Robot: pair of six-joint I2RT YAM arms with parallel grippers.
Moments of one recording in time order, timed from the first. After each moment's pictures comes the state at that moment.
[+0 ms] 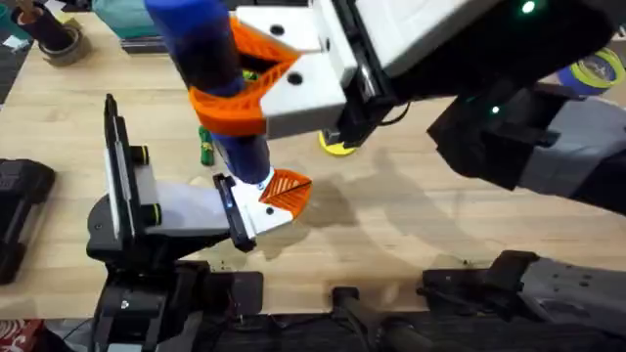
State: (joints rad) left arm -0.04 0.01 0.01 -0.12 1.13 0.07; right arm 0.77 1.33 0.88 0.83 -1.00 0.24
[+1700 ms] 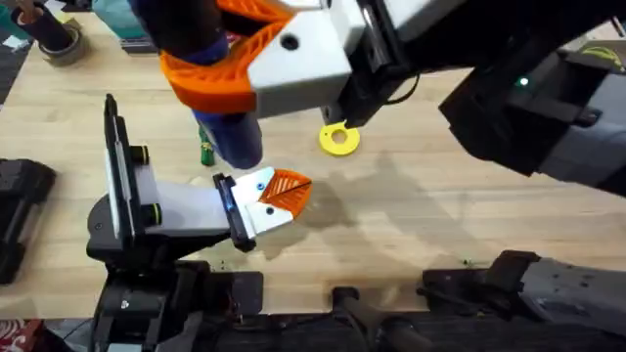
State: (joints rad) left arm -0.04 0.01 0.01 -0.12 1.13 0.07; right arm 0.77 1.32 0.99 0.72 -1.03 0.17
